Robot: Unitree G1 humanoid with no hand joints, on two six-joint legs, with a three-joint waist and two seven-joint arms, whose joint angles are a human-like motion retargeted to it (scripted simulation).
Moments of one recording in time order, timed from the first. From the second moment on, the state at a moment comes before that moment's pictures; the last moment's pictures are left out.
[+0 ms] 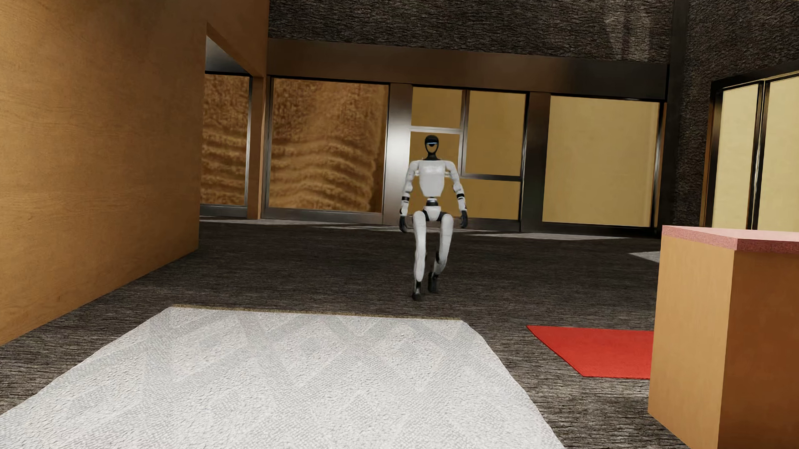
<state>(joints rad) 0.21 -0.45 -0.22 -0.06 -0.04 0.00 0.00 0.00 0.00 0.75 0.70 0.16 0.30 0.25 0.07 0.35 -0.29 0.00 0.00 -0.24 0.39 0.83 1.17 0.00 0.00 0.00 0.00 0.00 0.00</state>
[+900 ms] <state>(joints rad) 0.19 -0.42 -0.18 -0.15 -0.12 -0.02 0.00 0.00 0.04 0.43 0.78 0.16 0.27 -0.21 0.00 0.36 -0.29 0.00 0.00 -0.32 0.30 0.85 1.05 0.00 0.00 0.00 0.00 0.00 0.00</state>
